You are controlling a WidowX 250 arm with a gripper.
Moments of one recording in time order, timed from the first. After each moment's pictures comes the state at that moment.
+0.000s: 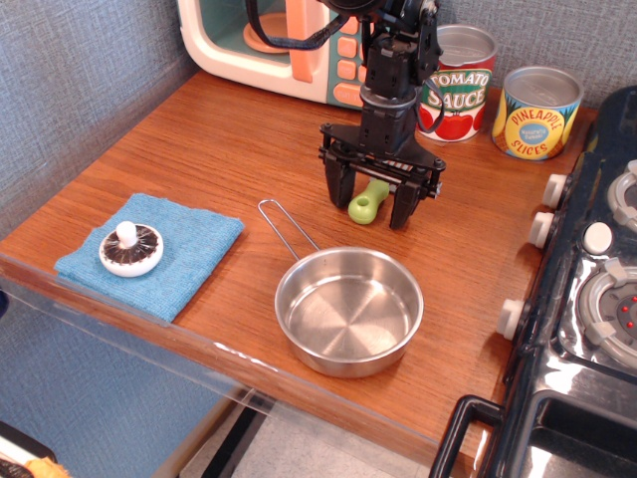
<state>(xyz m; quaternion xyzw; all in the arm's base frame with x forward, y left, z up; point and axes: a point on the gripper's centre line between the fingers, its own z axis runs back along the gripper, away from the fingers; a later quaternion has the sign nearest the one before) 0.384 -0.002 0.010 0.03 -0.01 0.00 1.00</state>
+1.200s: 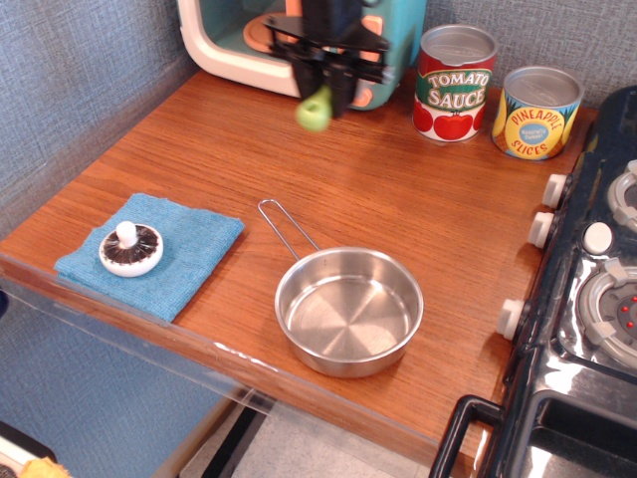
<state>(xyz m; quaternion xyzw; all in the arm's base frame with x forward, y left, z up) 0.400 0.065 0.089 0.01 -0.09 -0.02 1.00</state>
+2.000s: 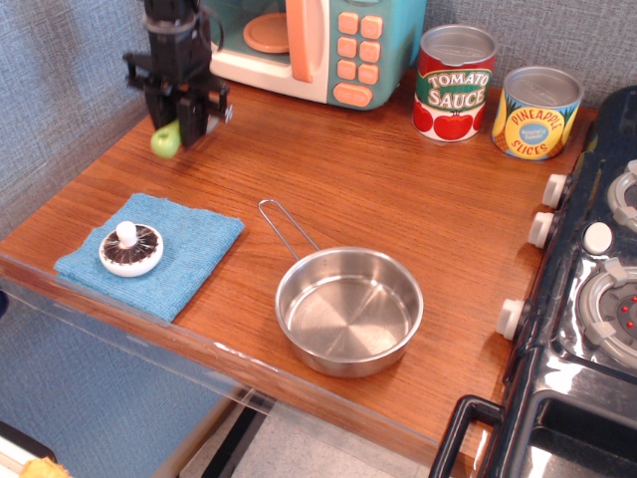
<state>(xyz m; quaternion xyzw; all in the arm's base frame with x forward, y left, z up) 0.366 0.185 0.029 0.06 -0.01 0.02 1.00</state>
